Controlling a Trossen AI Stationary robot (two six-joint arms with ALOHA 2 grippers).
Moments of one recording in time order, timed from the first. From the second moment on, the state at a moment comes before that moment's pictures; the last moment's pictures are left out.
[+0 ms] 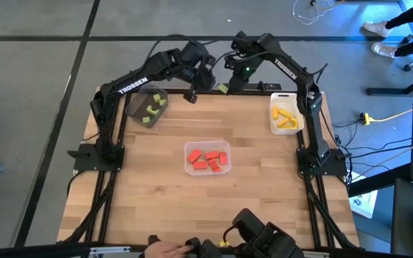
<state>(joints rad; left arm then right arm) 0.50 1.88 2.08 -0.94 0.03 1.08 -0.75 2.15 2.34 -1.56 -0.70 -0.27</state>
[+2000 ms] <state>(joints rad) 0.44 1.98 2.08 -0.86 -0.07 1.16 -0.73 2.16 2.34 -1.56 -0.77 -0.28</state>
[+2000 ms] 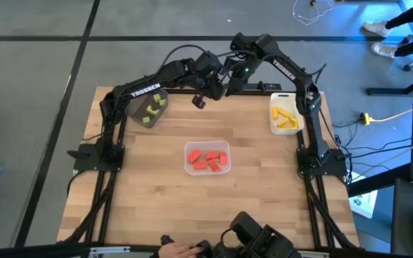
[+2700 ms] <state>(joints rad) 0.47 1.98 2.08 -1.07 -0.12 1.00 -0.73 2.15 2.34 -1.55 -0.69 -0.28</state>
